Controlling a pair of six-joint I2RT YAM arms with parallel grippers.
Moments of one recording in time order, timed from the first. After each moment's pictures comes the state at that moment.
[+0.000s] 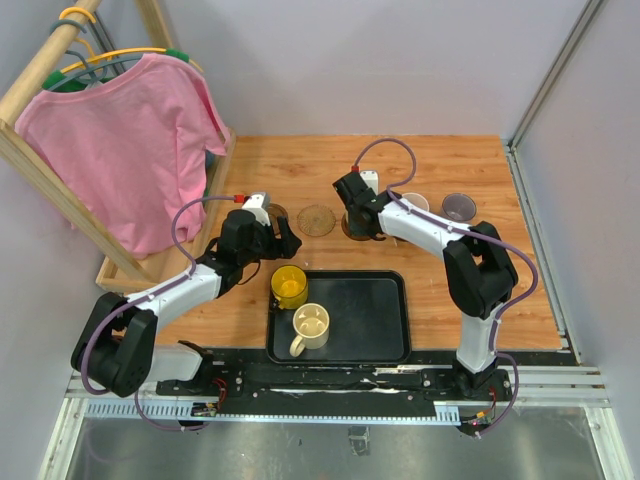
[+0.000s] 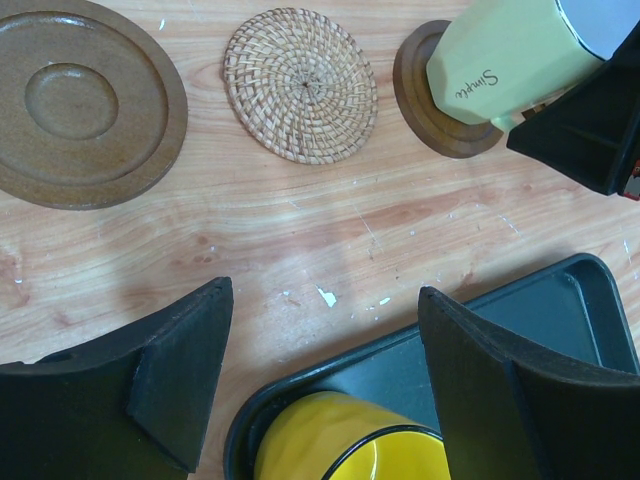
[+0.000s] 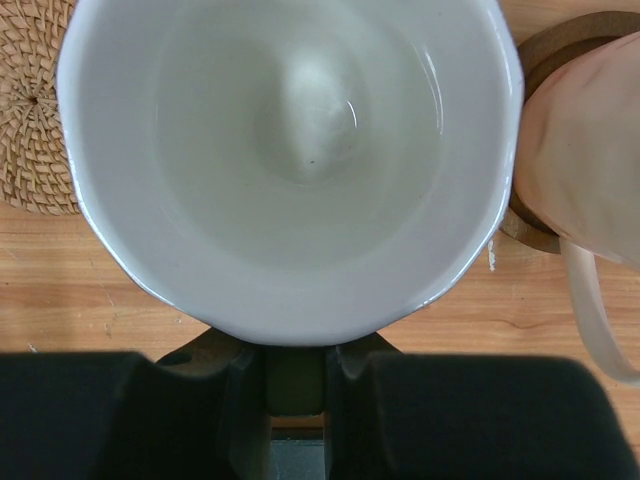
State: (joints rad) left arm -0.44 1.28 0.59 0.22 0.07 -0.43; right arm 0.65 1.89 1.41 -0.56 0.38 0.52
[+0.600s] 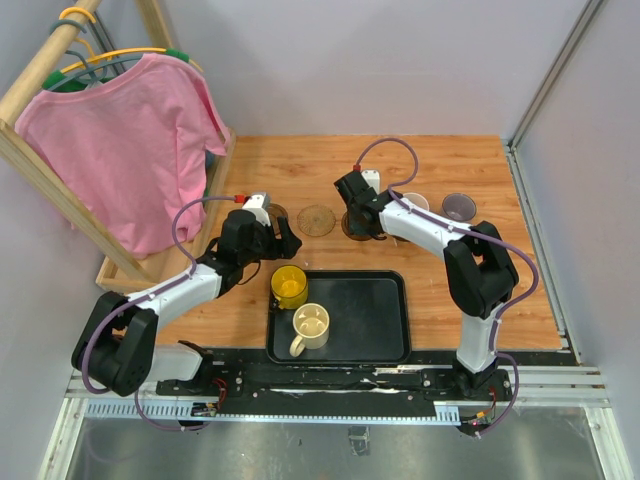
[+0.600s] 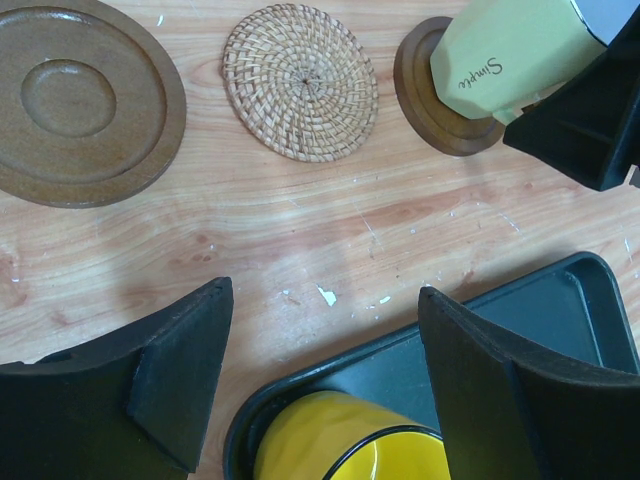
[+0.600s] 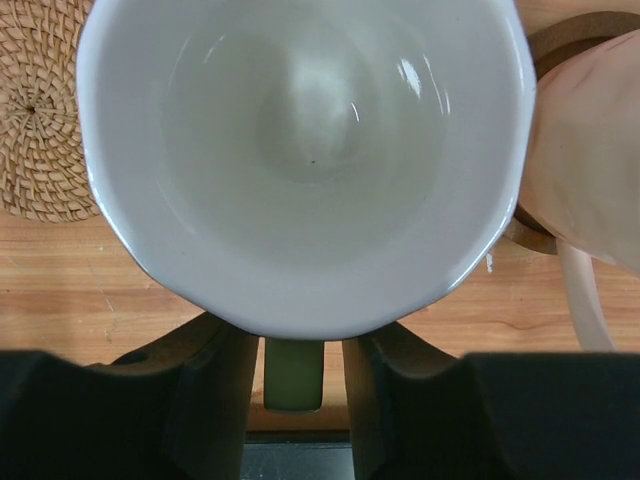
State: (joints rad) left arm -0.44 1.29 0.59 0.22 0.08 -0.43; right arm 0.64 1.89 1.41 -0.56 0.38 0.53
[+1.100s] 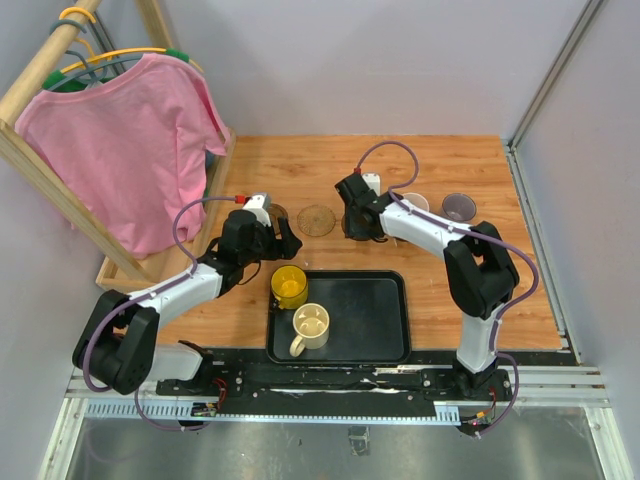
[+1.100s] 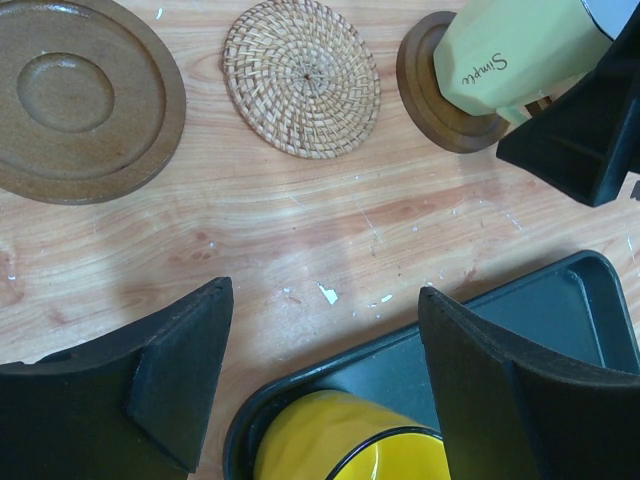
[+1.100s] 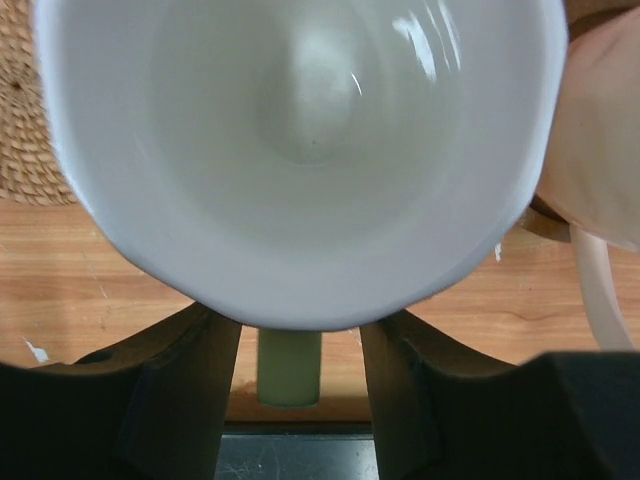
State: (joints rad) left arm -0.44 1.30 0.59 0.22 0.08 -0.44; right arm 0.64 1.89 1.40 -0.56 0.35 0.54
